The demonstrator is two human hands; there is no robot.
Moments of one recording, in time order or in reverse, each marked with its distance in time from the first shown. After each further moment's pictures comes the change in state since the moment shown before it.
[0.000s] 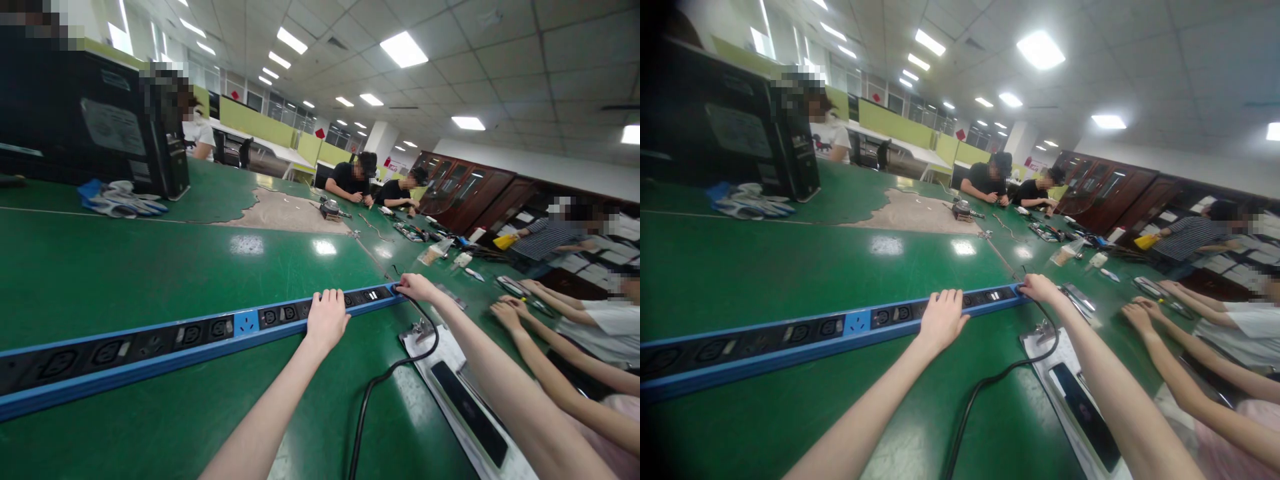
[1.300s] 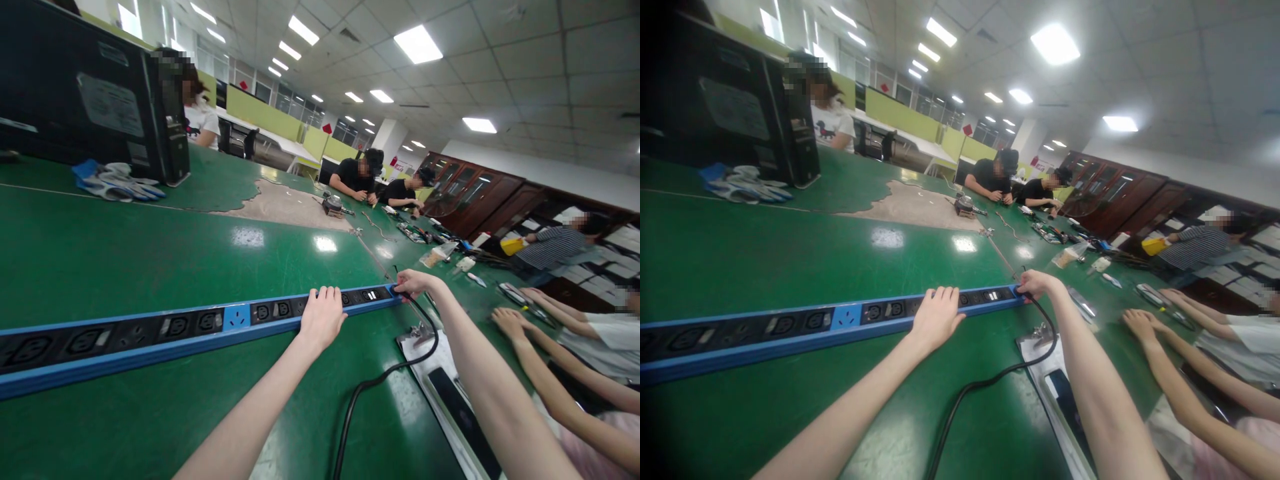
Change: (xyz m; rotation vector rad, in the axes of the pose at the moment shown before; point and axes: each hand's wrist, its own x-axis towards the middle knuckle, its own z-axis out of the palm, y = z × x) left_hand 0.002 -0.001 0.007 0.000 -0.002 0.001; right_hand 0.033 0.004 -0.007 0.581 -0.475 0.247
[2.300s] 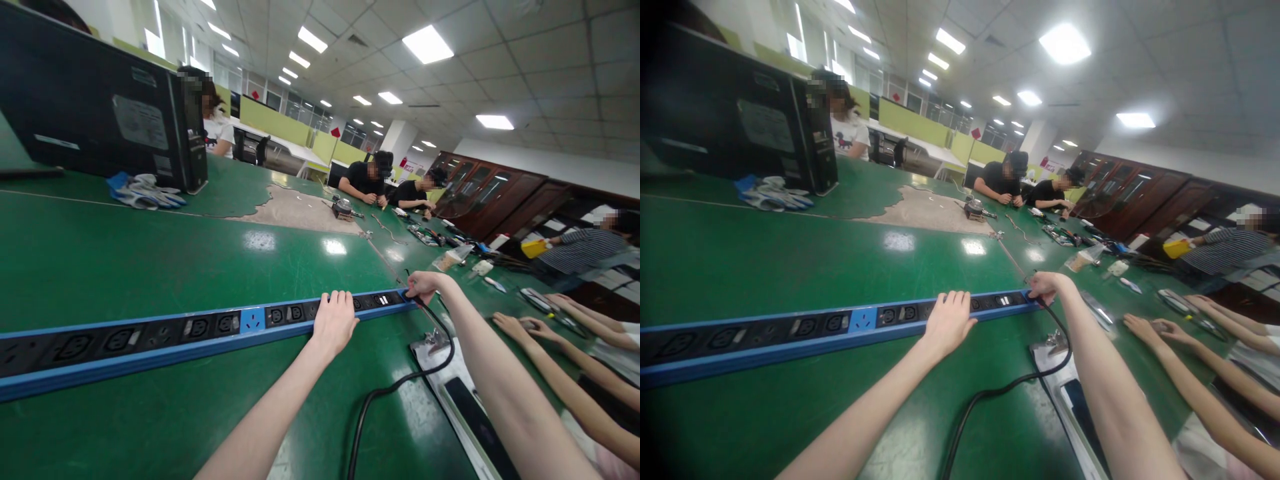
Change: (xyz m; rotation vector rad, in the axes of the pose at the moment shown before) left_hand 0.001 -0.002 -0.001 0.016 0.001 0.005; right_hand 0.035 0.001 -0.014 -0.199 -0.162 0.087
